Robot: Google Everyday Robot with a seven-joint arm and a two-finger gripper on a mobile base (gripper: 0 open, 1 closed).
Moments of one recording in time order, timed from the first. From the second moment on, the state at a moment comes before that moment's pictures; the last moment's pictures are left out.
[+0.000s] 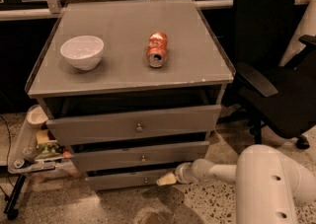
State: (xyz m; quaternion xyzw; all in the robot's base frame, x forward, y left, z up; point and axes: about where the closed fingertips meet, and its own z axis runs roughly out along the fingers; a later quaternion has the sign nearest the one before) arm 0.610 -0.101 0.200 -0.25 0.91 0.19 0.26
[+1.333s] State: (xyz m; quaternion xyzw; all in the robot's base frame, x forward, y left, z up) arm 0.594 -0.098 0.196 -0.26 0.91 0.20 0.24
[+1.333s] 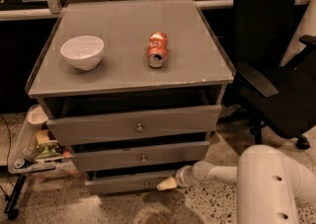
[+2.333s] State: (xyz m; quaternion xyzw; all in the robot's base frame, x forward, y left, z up) arm 0.563 -0.102 0.195 -0.26 0.92 0.22 0.21
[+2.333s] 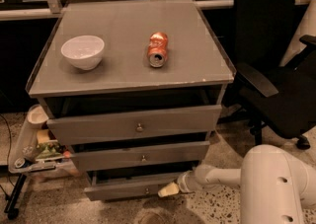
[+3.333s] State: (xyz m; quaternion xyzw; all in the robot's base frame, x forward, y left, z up) arm 0.513 -0.131 0.215 -0.23 0.93 0.22 0.17
